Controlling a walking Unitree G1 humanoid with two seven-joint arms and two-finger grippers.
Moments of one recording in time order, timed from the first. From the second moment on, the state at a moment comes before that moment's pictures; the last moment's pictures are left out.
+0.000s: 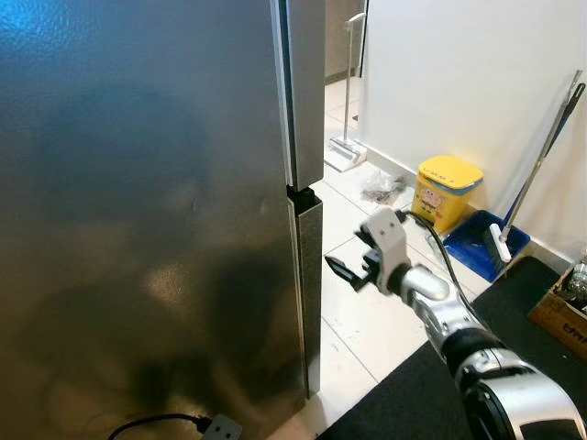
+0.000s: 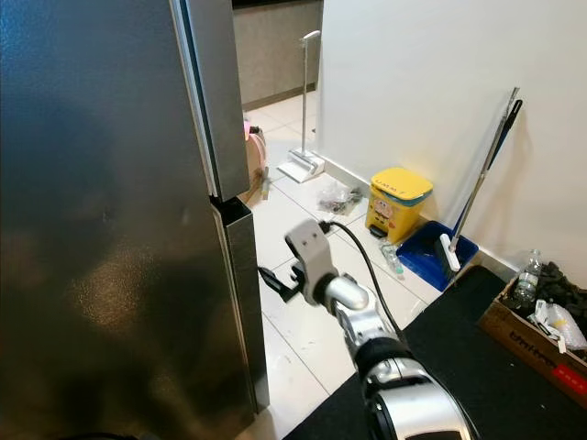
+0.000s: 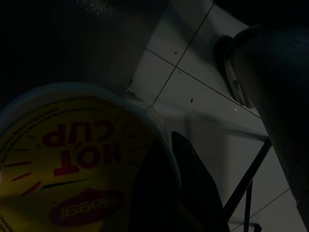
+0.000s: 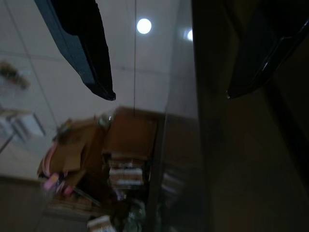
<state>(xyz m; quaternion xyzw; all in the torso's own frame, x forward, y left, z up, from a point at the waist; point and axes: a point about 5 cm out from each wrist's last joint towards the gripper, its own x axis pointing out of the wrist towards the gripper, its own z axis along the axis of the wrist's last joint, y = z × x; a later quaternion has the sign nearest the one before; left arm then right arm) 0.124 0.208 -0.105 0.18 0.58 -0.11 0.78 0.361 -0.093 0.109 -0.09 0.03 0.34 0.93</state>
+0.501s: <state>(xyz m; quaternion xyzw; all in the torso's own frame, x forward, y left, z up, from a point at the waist) 0.123 0.207 -0.106 0.18 0.59 -0.12 0.78 0.360 -0.074 0.113 -0.09 0.03 0.38 0.92</state>
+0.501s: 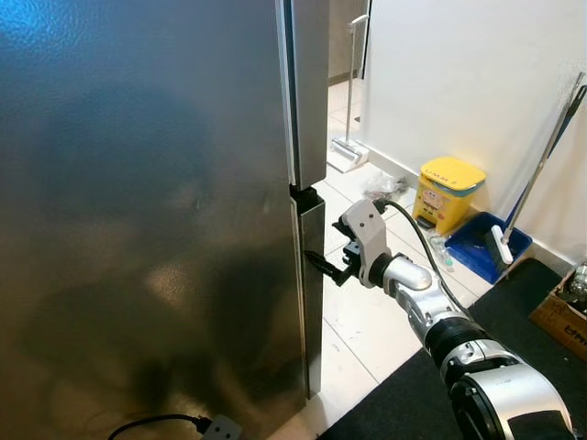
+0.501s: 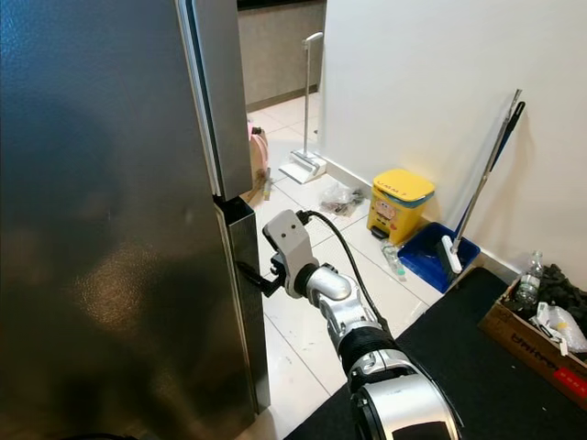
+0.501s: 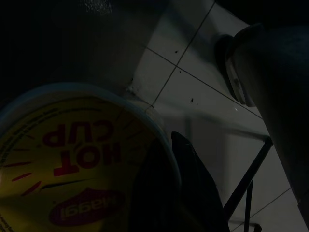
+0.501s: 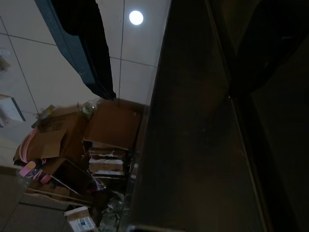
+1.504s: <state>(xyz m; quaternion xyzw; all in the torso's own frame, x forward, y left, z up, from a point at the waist) 0.123 0.207 -0.106 0.18 0.59 -0.12 0.78 0.367 -0.061 0.125 -0.10 0.04 0.40 0.91</state>
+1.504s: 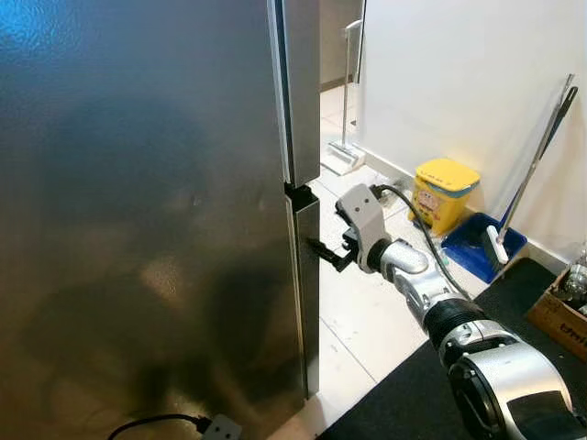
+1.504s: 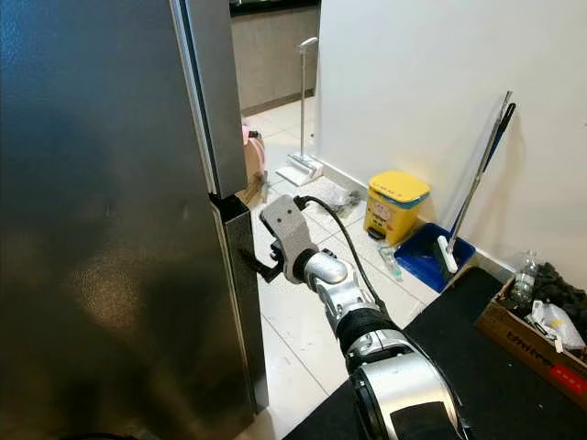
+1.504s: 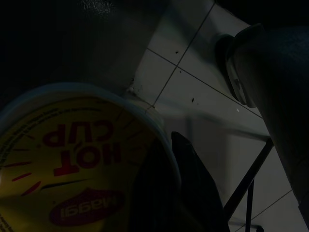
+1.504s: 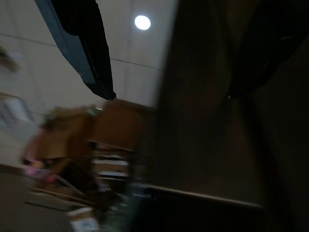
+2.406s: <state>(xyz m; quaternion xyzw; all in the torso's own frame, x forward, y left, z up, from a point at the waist) 0.124 0.207 -0.105 0.18 0.59 -0.12 0.78 0.376 -0.055 0.135 -0.11 0.03 0.33 0.94</state>
